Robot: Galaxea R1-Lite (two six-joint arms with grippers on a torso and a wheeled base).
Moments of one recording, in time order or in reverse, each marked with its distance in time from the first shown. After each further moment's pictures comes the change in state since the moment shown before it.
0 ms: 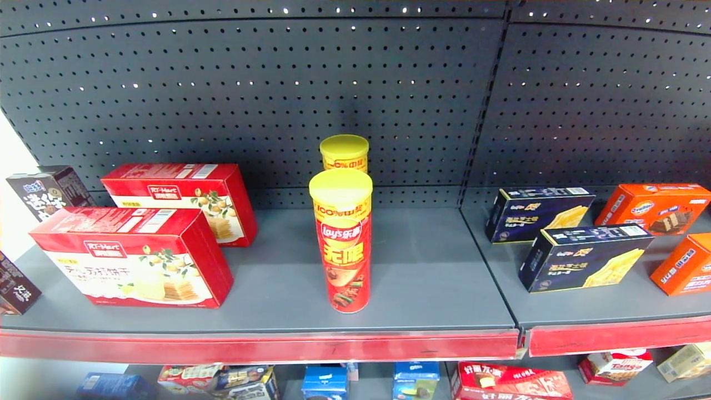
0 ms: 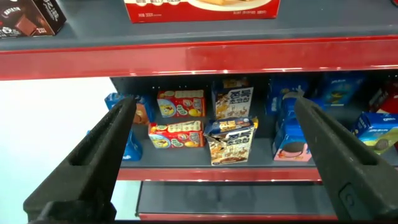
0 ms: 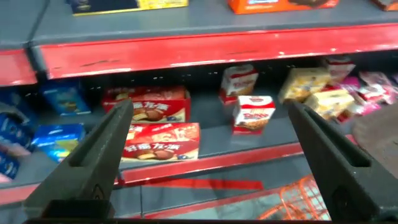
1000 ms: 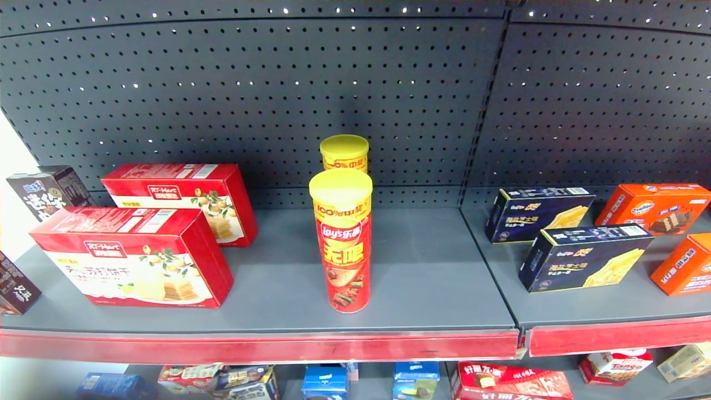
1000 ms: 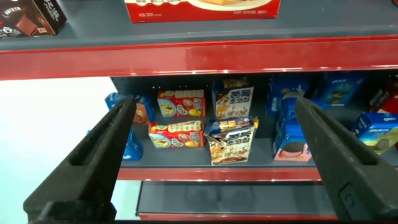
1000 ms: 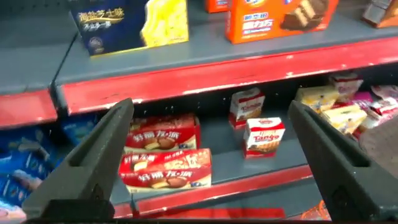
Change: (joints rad) left arm 0.000 0.001 0.000 0.000 0.000 0.000; right arm 0.090 -0.088 0.040 -0.117 -0.123 0.098
